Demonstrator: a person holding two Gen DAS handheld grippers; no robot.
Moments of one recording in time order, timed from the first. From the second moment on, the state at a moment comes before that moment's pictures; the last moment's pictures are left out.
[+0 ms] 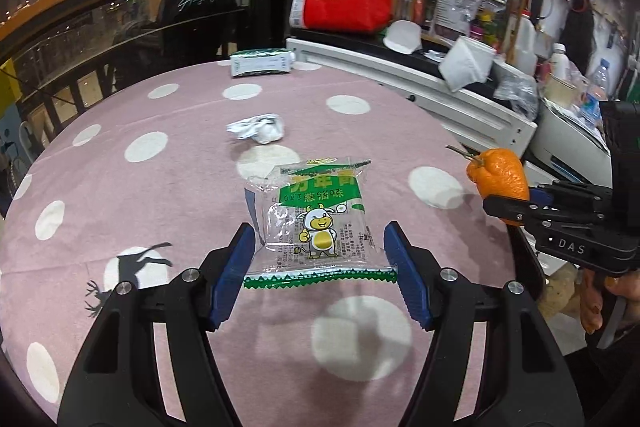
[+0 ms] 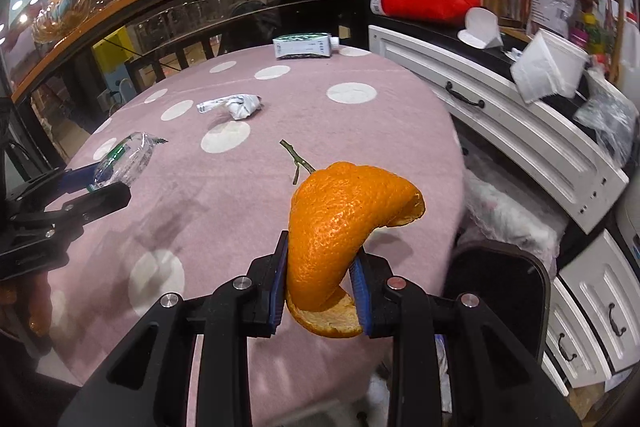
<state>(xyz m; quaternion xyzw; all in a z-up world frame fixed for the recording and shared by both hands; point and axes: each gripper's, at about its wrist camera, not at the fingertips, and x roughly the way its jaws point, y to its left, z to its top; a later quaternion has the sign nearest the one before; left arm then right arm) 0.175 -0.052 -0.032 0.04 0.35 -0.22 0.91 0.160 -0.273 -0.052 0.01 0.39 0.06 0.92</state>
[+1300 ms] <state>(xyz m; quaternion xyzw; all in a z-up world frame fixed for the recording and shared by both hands) 0.111 -0.248 -0.052 0.12 0.36 -0.39 0.84 0.105 -0.450 -0.184 0.19 0.51 -0.12 0.83</state>
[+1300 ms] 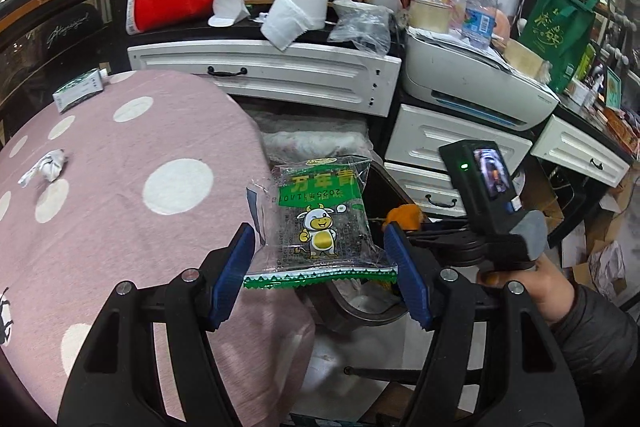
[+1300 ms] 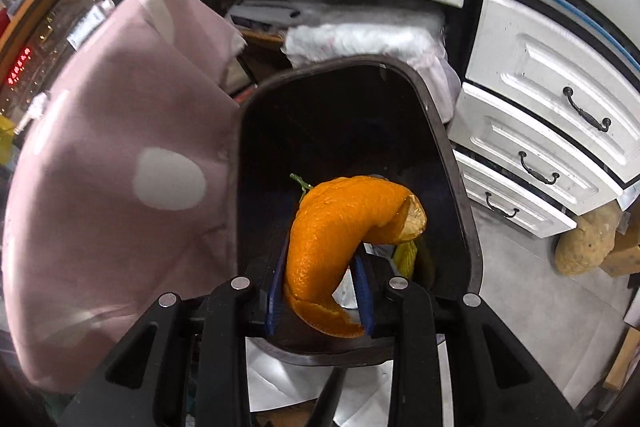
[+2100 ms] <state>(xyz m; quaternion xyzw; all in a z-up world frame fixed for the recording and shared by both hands) 0.104 -0.312 -0.107 0.17 0.40 -0.40 0.81 0.086 -0.484 -0.180 0.15 0.49 -0.21 0.83</state>
